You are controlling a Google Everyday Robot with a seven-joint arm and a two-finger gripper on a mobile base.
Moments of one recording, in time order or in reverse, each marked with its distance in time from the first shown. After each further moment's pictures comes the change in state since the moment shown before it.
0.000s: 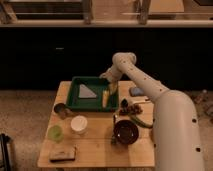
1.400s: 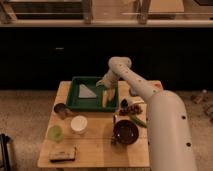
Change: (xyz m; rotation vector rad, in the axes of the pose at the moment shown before) arm -0.024 0.030 0.038 -0.135 -0.080 -0.114
